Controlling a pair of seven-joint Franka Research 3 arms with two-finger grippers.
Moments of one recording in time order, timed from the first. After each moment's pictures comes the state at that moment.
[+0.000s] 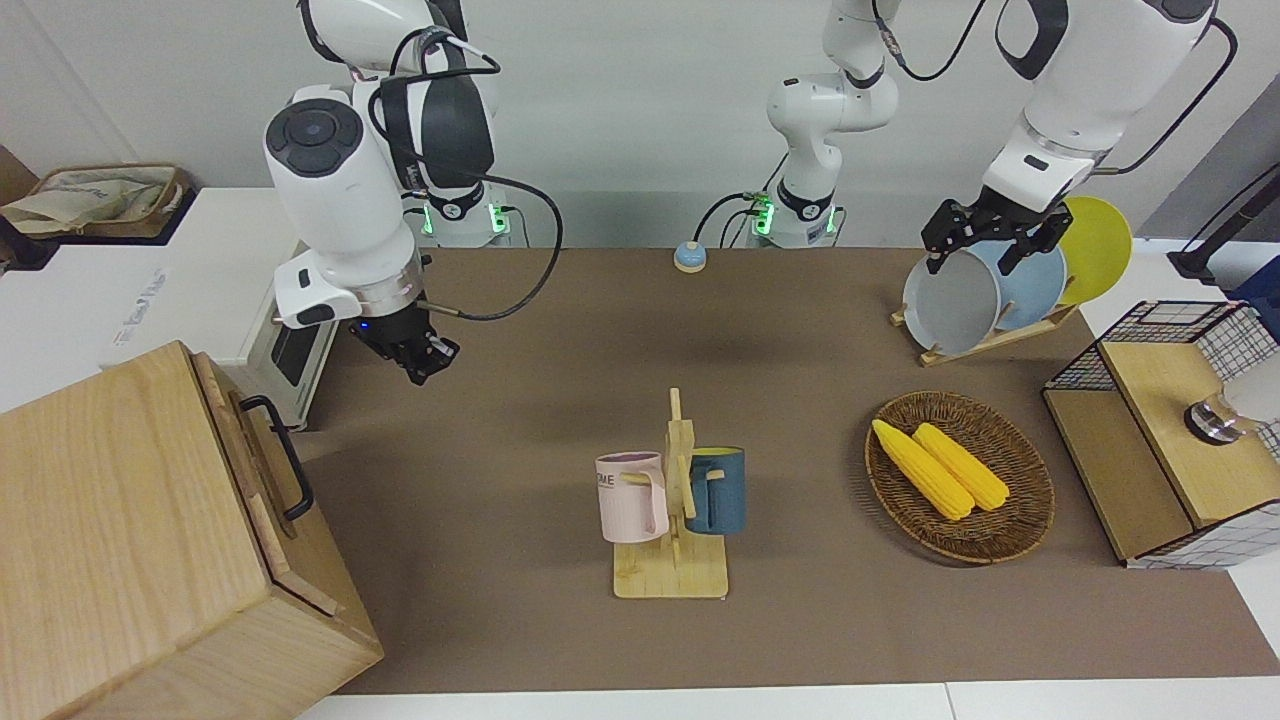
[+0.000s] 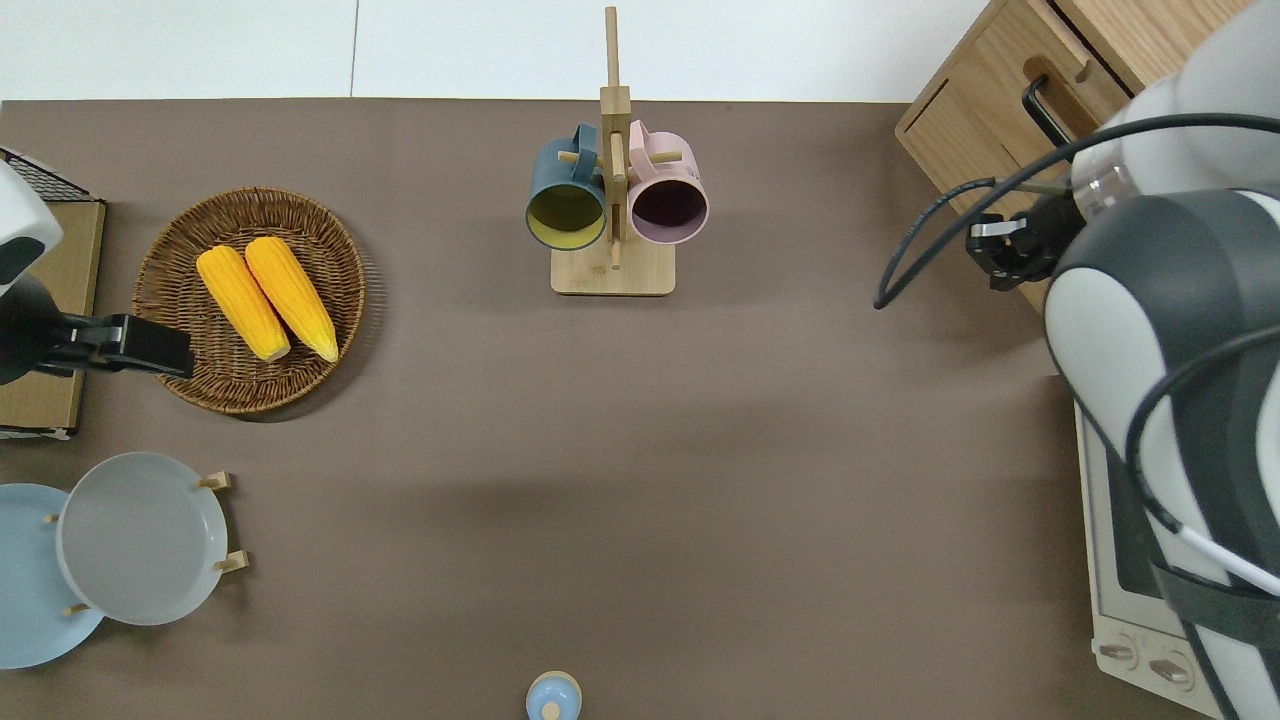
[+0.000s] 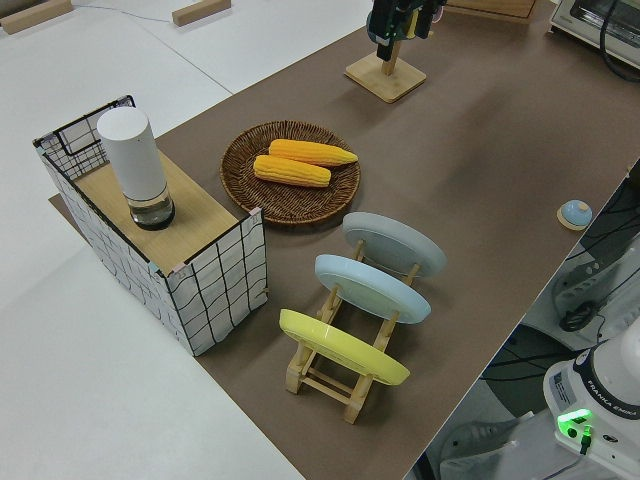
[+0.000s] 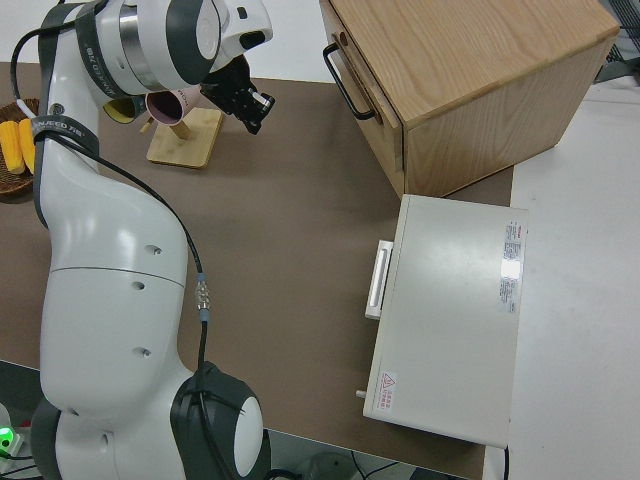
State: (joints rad) left arm 0.04 0.05 -0.07 -1.50 0.00 1.52 0.04; right arm 0.16 0.31 -0.03 -1.20 -0.03 1.48 0.30
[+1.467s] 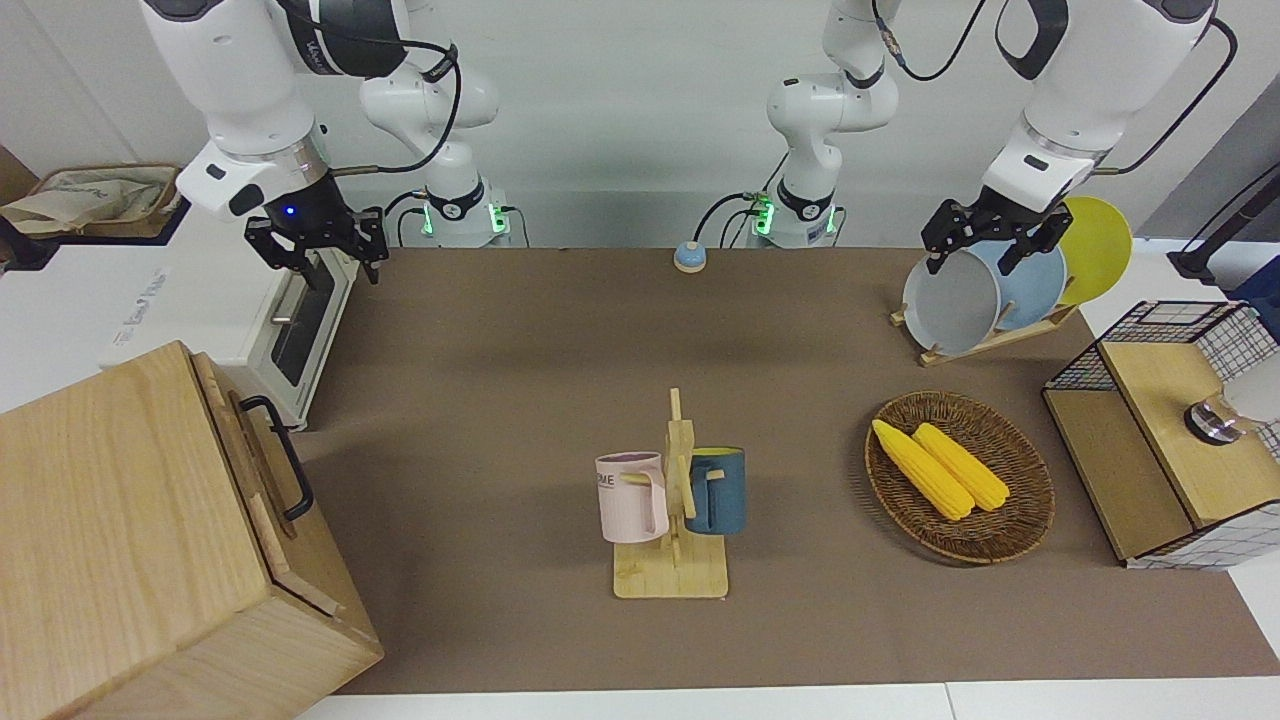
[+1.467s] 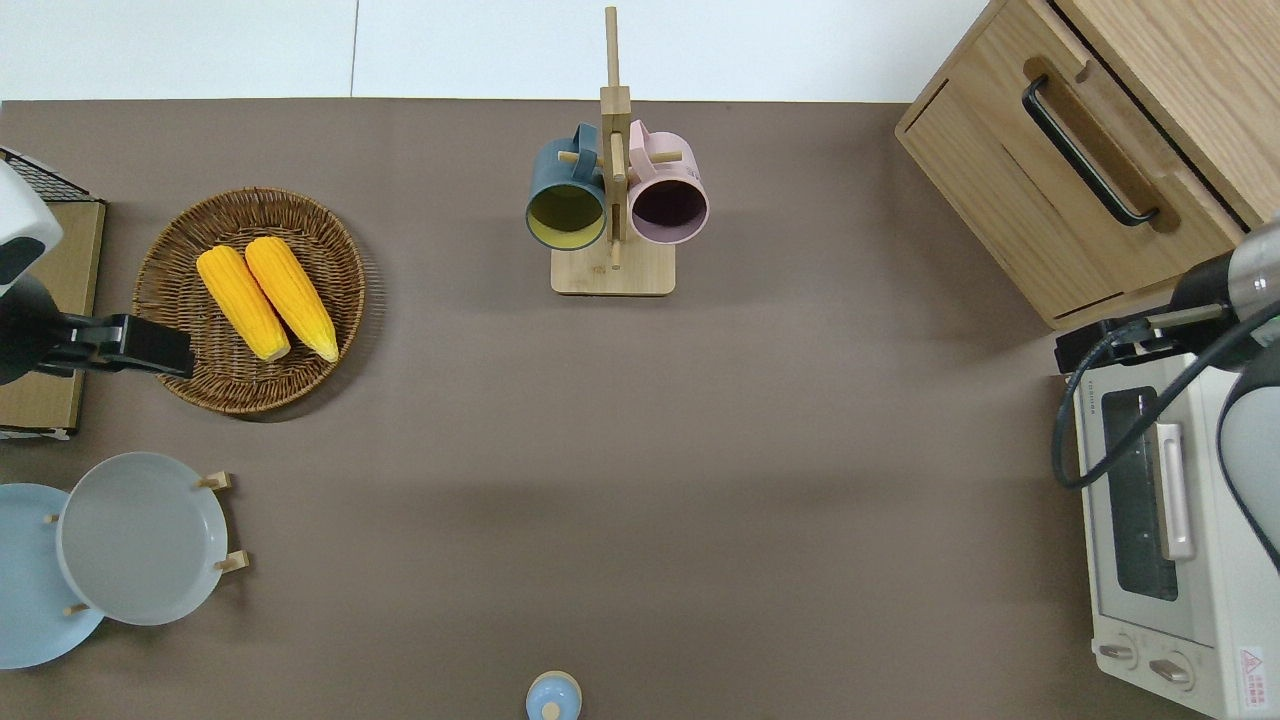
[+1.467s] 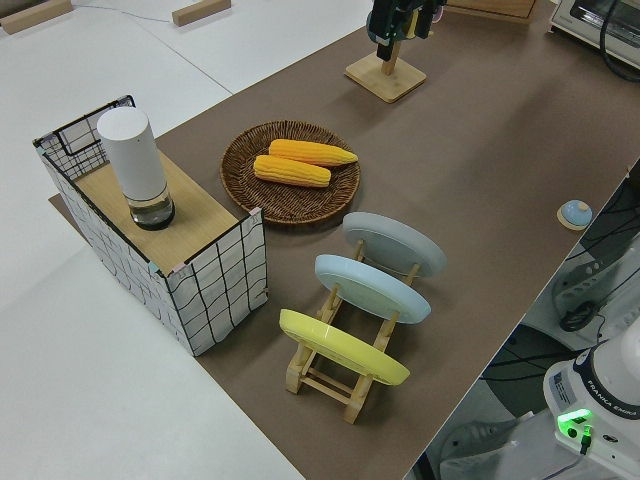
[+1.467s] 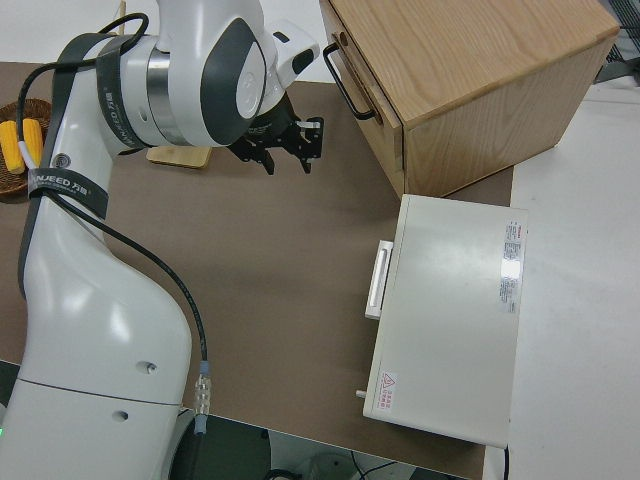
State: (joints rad) left arm 0.04 0.05 -0.07 -1.50 0.00 1.52 0.04; right arm 0.06 0.05 -0.04 -1.53 -0.03 1.55 -0.09
